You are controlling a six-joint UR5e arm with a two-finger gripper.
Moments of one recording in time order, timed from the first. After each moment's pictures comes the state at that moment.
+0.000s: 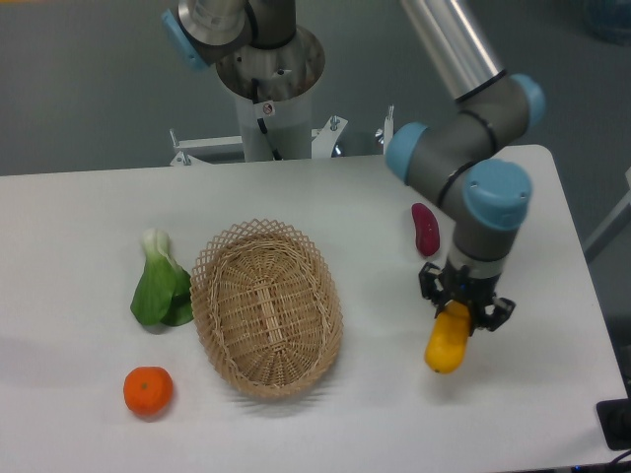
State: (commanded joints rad) arm 2.68 -2.12 -1.38 -1.13 1.48 1.32
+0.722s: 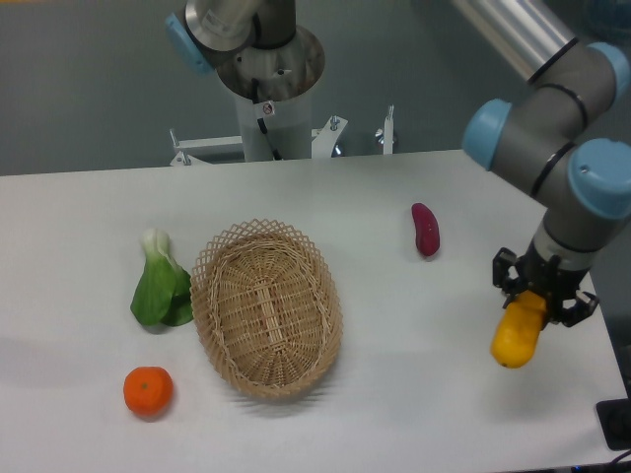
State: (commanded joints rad) arm 2.76 -2.19 -1.16 -1.27 1.49 1.48
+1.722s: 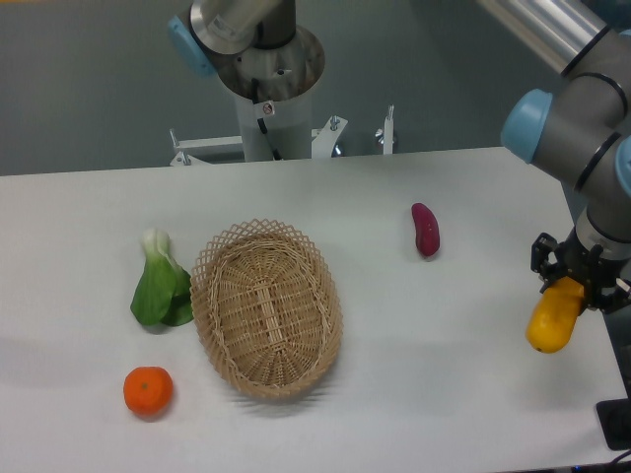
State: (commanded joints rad) arm 2.77 -2.21 -1.14 -1.28 1.56 1.50
